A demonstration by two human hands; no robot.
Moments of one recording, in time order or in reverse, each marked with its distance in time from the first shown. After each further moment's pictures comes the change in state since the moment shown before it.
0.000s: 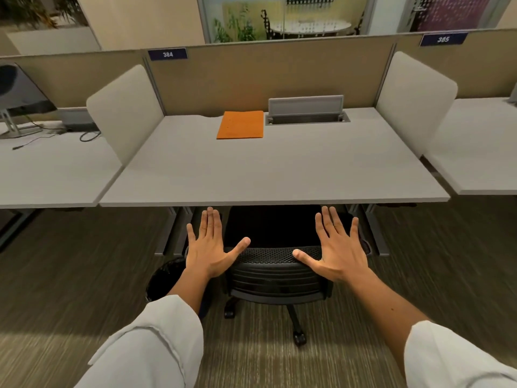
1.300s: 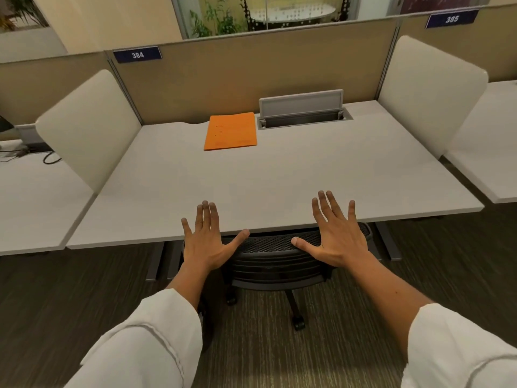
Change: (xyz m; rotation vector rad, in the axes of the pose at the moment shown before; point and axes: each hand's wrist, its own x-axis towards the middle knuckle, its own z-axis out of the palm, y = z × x) left_hand 0.183 -0.026 -0.011 0.018 0.046 0.028; right_hand 0.176 0.008 0.008 0.007 0.046 0.005
